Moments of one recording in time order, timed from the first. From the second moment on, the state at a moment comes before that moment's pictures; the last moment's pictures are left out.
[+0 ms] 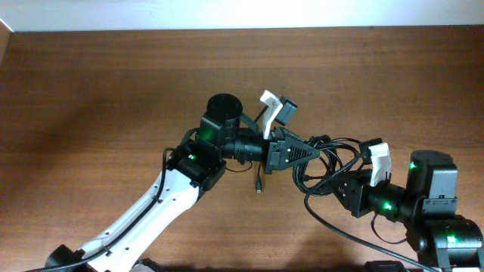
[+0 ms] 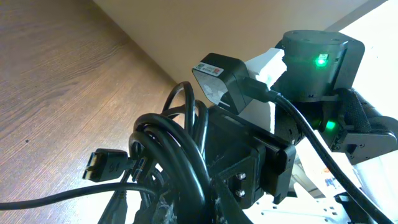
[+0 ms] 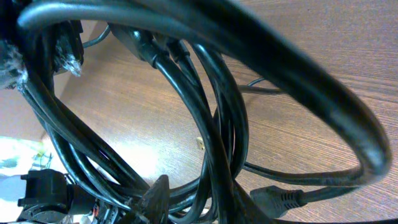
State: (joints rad) left arm -0.60 1.41 1.01 0.14 1.01 -0.57; right arm 0.01 0.76 0.84 -0.91 -0.73 0.09
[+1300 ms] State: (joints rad) left arm -0.61 1.41 1.01 -0.15 0.73 -0.75; right arm 0.01 0.75 0.84 -0.89 -0.70 0.08
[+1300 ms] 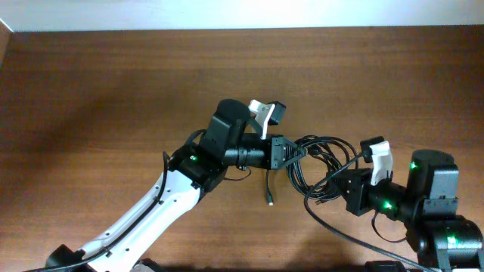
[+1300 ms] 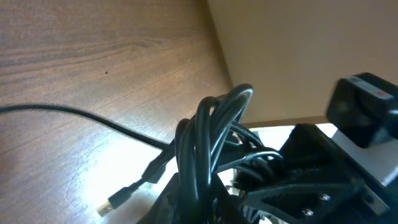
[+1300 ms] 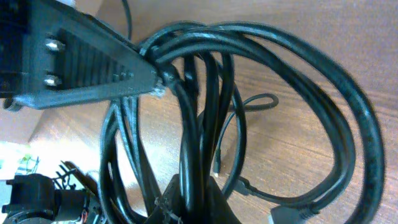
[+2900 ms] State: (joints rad) left arm -0.49 1.41 1.01 0.04 0.91 -0.89; right arm 0.01 0.82 0.84 -0.71 -0.66 0.12
